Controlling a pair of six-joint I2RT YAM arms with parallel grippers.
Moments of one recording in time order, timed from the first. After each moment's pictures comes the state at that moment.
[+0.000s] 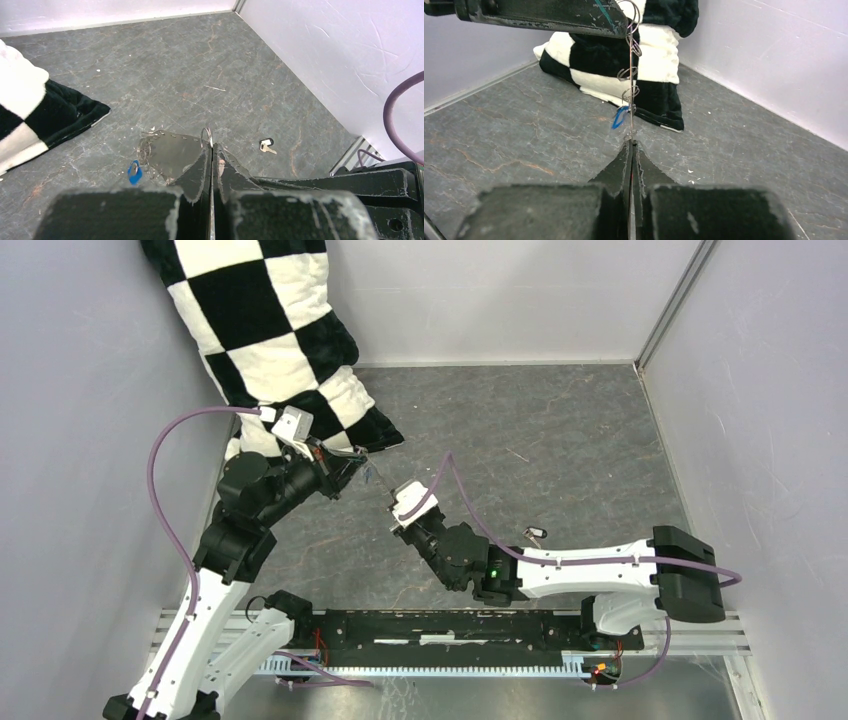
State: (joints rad) left arm -0.38 0.69 0.93 -0.33 0.33 -0.32; right arm 1.42 1.42 0.93 0.58 0.81 -0.20
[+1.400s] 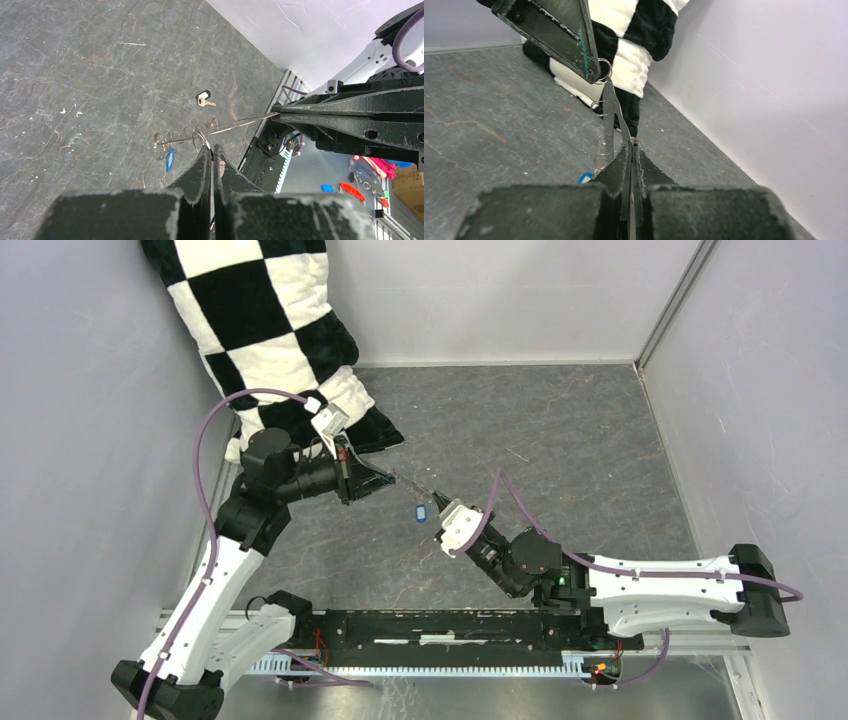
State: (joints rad) left arm -0.37 0.85 0.95 -0.34 0.76 -0.32; right arm 1.44 1.04 0.74 0.45 0.70 -0.55
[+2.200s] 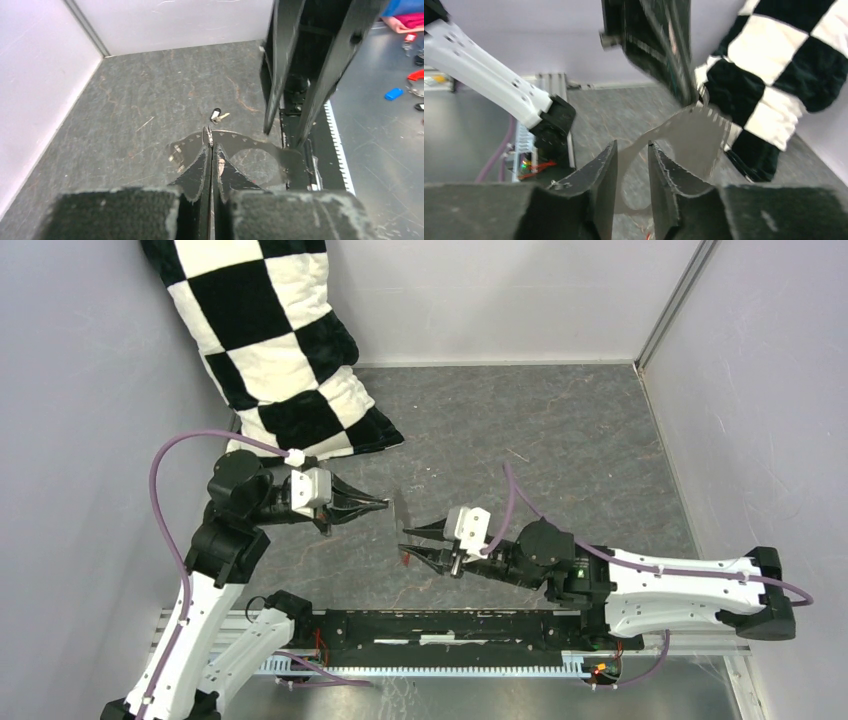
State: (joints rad) left arm -0.37 0.70 0.99 -0.37 1.06 0.28; right arm 1.43 0.99 0.82 0.24 0.19 -0.17
